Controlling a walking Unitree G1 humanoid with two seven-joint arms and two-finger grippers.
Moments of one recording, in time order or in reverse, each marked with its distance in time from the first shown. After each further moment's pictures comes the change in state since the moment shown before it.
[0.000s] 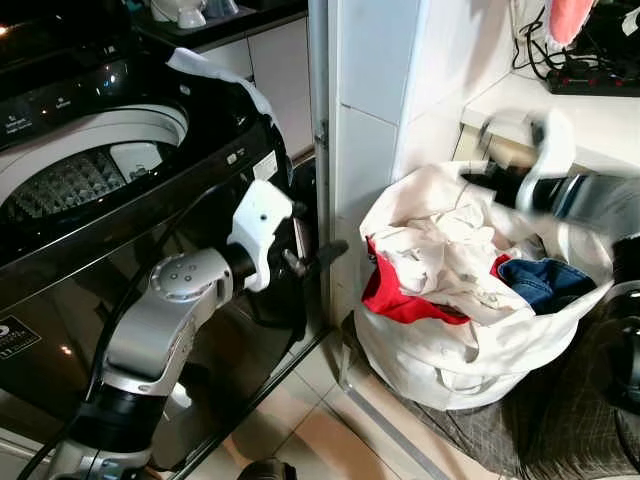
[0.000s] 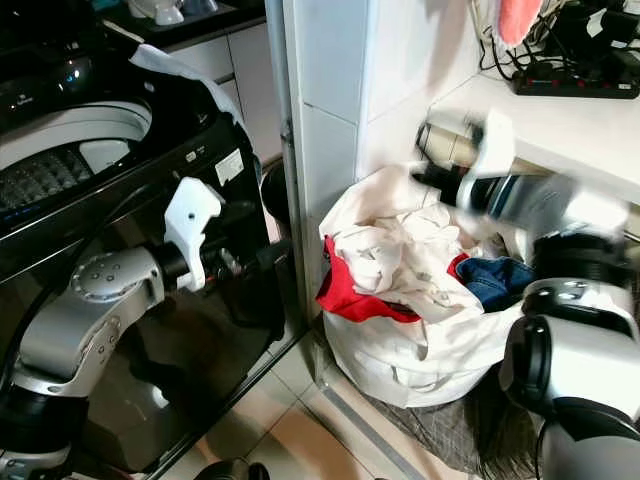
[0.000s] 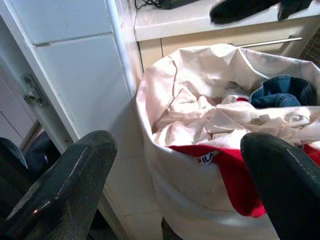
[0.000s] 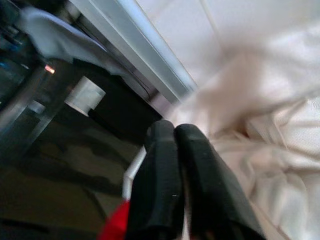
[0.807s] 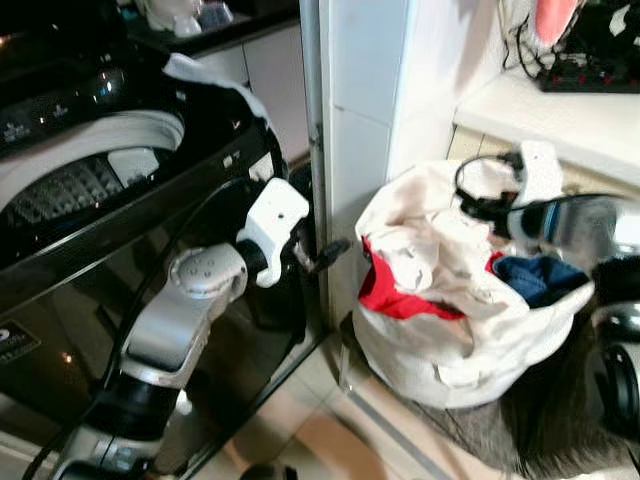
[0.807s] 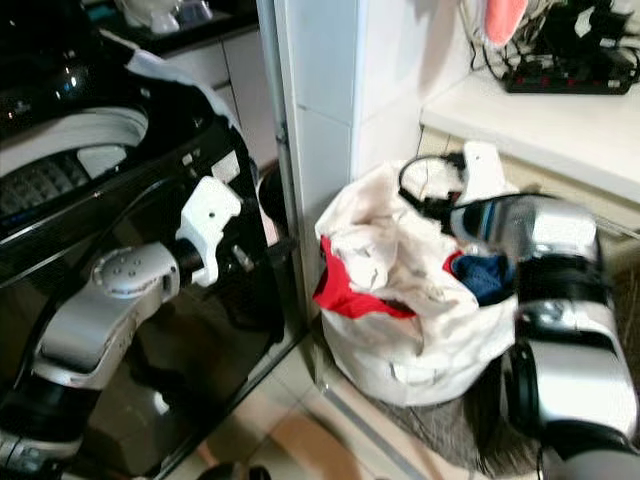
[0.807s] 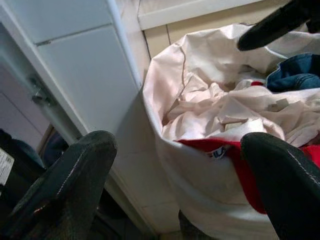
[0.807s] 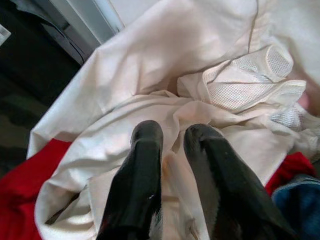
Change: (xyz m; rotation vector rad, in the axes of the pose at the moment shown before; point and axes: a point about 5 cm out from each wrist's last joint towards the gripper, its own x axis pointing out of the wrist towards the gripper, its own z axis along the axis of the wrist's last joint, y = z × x) left arm 0.011 0.000 -0.005 0.072 0.071 0.045; right arm 0.017 -0.027 -0.044 -0.200 0.174 -0.261
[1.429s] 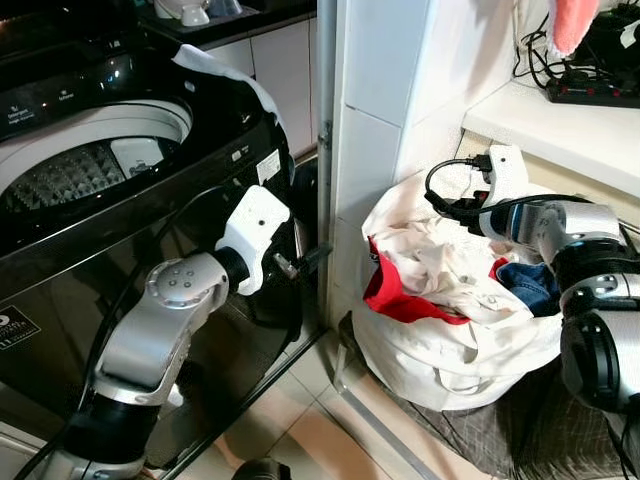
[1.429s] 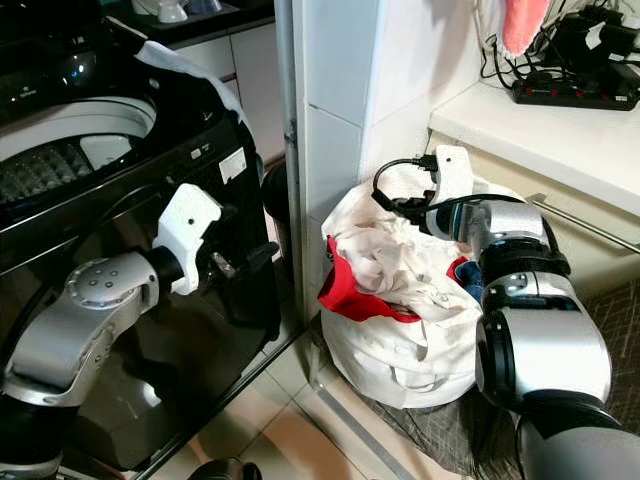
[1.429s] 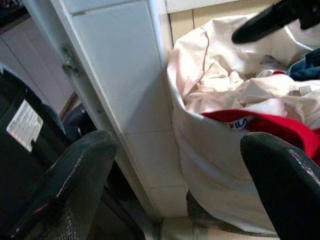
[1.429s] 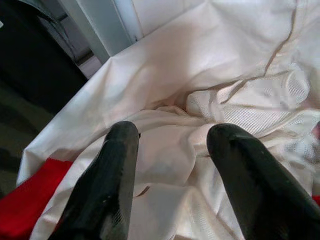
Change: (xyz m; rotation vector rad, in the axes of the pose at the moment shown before) left arm -0.021 0.003 -0.006 -0.021 0.052 0.071; right arm 0.027 0.014 0.003 -0.073 -0.044 -0.020
